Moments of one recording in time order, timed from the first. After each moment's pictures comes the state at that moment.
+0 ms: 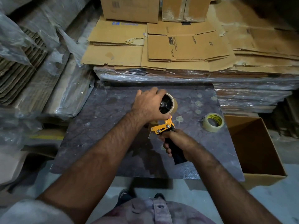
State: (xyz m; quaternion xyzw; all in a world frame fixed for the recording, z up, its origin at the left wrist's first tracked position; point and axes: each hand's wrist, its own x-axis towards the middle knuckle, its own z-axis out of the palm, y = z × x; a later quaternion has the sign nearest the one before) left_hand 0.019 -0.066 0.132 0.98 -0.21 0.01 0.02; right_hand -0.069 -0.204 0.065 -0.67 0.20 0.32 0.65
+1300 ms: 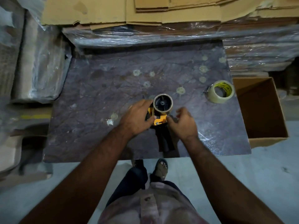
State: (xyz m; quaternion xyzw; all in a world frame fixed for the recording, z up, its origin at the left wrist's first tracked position) left_hand -0.001 -0.028 -0.014 0.94 -0.21 -0.15 0.21; right_hand -0.050 -0.227 -0.068 -0.90 0.21 0.08 0.37
